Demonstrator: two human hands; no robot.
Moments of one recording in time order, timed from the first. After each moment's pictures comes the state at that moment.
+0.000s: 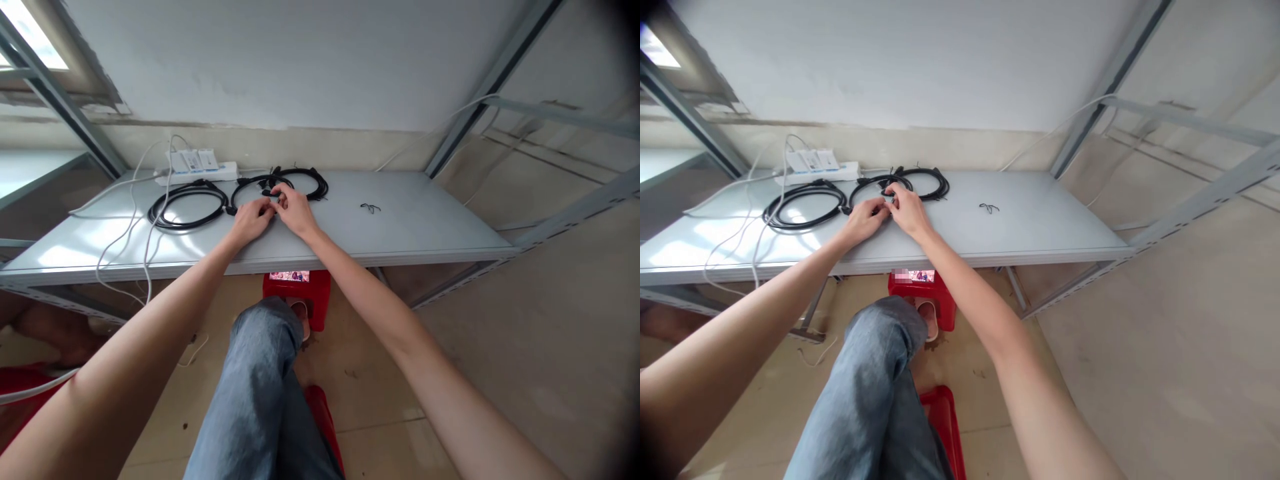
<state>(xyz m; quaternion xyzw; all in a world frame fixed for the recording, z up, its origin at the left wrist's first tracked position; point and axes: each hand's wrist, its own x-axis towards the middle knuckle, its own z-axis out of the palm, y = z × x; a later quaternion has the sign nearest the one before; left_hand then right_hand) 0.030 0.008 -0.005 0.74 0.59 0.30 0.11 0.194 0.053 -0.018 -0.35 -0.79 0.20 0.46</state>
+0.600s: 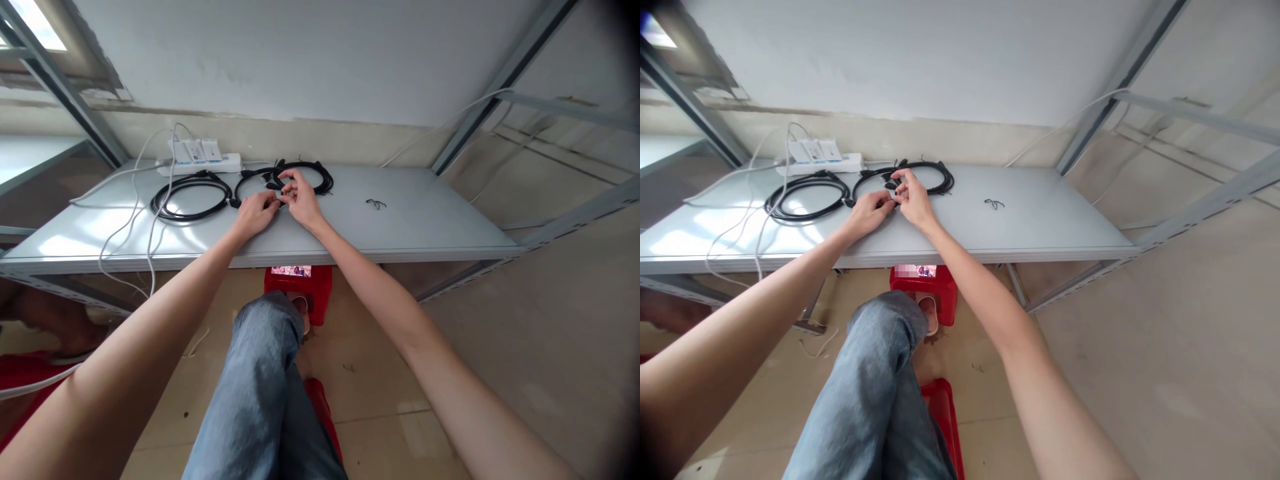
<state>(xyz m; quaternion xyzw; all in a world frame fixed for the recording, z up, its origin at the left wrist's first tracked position) 0.030 0.009 -0.006 0.73 0.60 0.31 0.10 0.194 0.046 -0.007 -0.34 -0.74 0.31 0.49</state>
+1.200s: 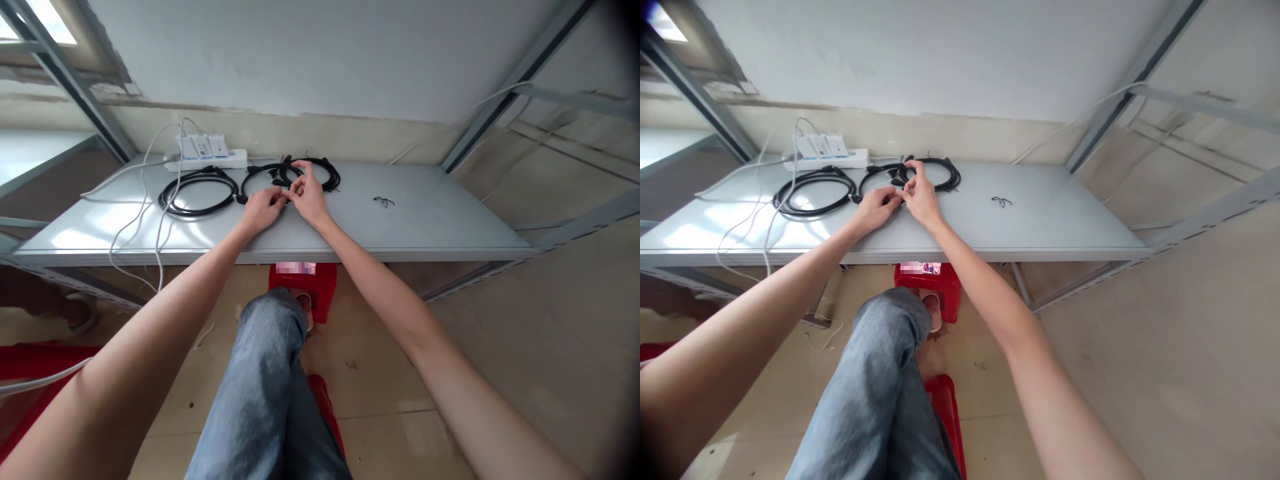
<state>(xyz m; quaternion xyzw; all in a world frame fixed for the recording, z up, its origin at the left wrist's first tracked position) 0.029 0.007 -0.004 0.73 0.59 0.32 0.12 0.192 0.052 -0.016 -0.35 -0.72 0.31 0.52</state>
